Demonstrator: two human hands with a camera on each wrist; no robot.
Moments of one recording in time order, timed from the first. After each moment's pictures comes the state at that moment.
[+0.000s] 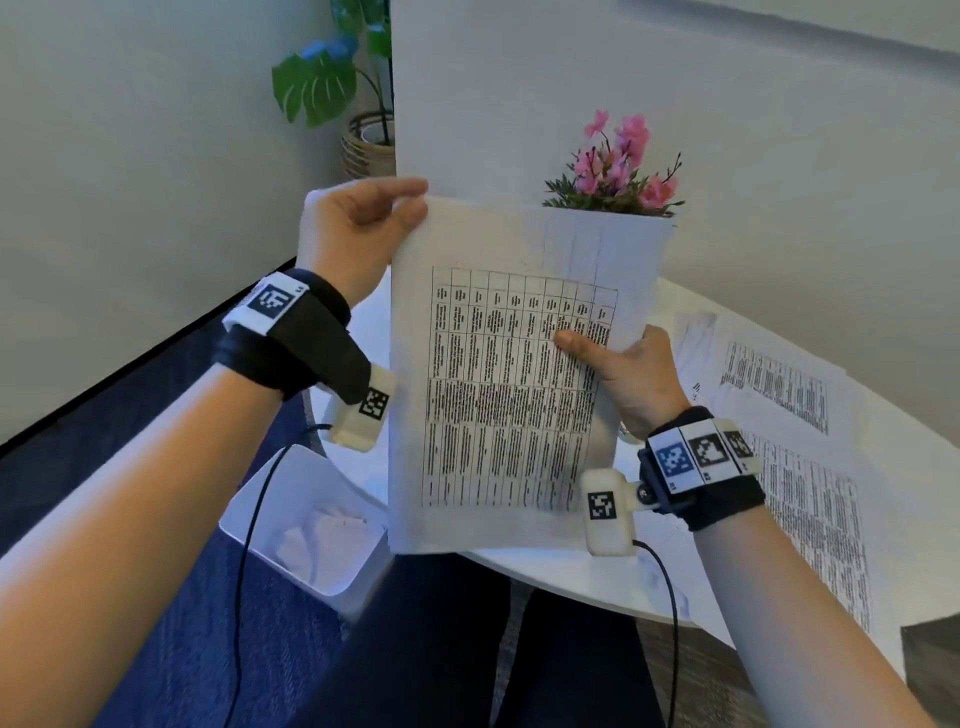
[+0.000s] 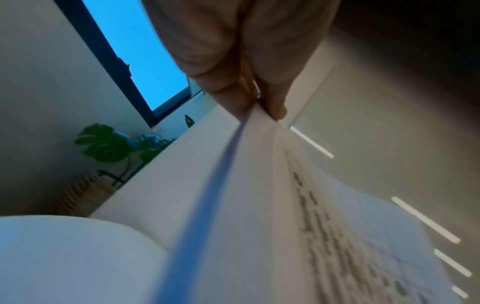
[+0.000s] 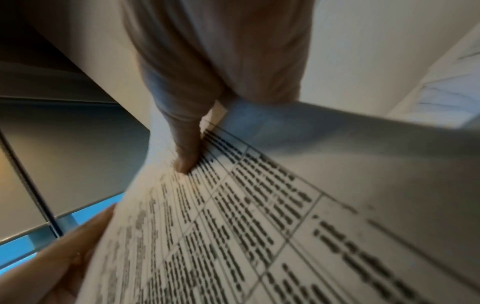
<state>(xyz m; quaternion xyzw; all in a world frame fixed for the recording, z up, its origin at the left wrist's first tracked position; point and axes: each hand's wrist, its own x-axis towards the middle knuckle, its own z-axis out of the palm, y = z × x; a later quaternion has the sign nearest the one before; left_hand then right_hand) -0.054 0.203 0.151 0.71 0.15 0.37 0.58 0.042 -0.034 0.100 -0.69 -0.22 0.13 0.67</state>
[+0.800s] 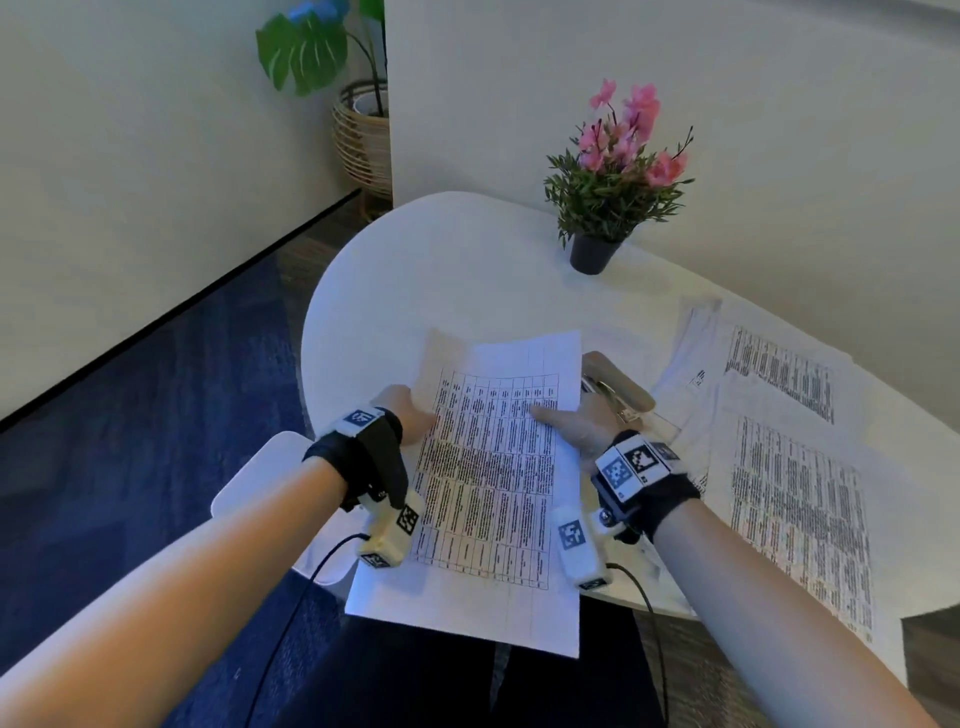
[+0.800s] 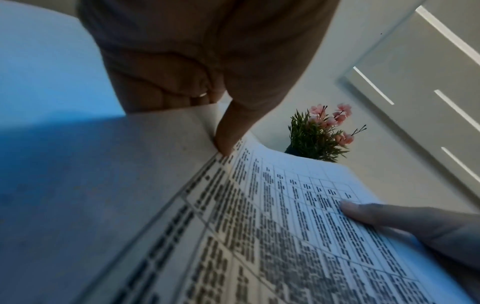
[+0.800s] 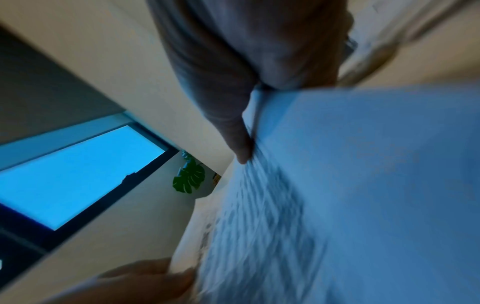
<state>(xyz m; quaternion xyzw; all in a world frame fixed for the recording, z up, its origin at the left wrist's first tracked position) -0.056 0.170 -0.008 0.83 0.38 -0.12 0.39 0.062 -0.021 -0.013 -0.83 -0.08 0.29 0.47</state>
